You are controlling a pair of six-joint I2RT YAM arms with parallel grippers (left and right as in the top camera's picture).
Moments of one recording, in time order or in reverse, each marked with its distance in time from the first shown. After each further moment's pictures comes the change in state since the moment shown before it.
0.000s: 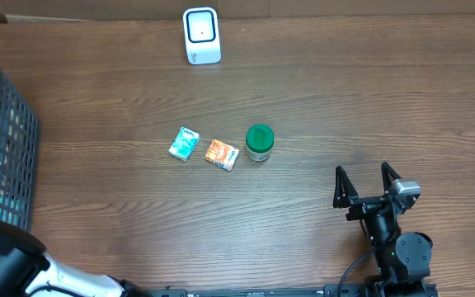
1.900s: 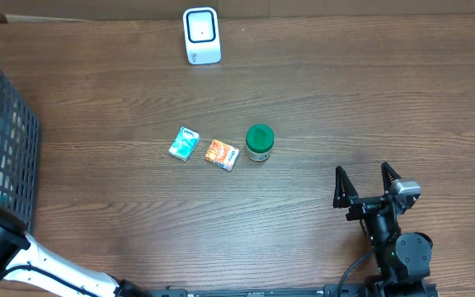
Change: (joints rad) left arm 0.001 0.257 0.244 -0.169 0.100 0.111; right arm 0.000 0.000 0.000 0.000 0.000 0.000
